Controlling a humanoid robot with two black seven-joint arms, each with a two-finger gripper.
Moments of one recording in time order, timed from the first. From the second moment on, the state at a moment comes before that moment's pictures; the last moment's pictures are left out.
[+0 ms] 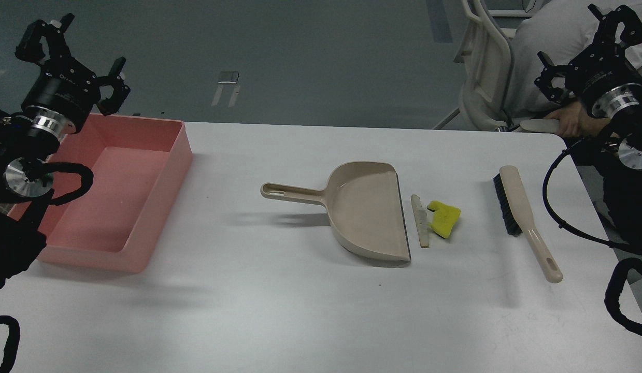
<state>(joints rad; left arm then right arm) -0.54 0.51 -1.29 -0.87 0.27 -0.36 -0.17 0.84 -0.23 1.56 0.60 -0.68 0.36 -0.08</state>
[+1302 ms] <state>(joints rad) -0.49 0.50 -1.20 -1.01 0.27 -0.34 -0.19 0.74 -0.24 1.57 0.75 -0.67 0.36 -0.07</state>
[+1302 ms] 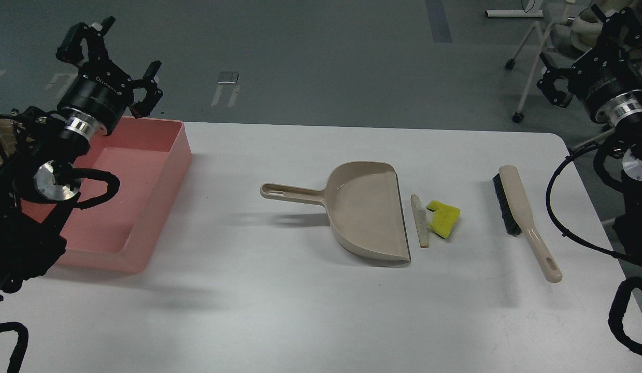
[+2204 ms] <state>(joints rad) 0.14 0.53 -1.15 -1.73 0.43 -0.21 -0.19 0.40 -0.31 1.69 1.03 -0.67 0.36 -0.08</state>
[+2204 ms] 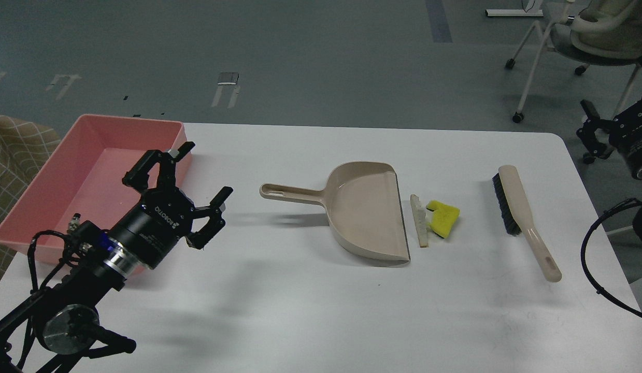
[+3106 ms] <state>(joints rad) -0.13 0.34 -0.93 -1.34 0.73 -0.05 -0.22 0.37 -0.33 1.71 1.07 -0.67 0.36 -0.08</state>
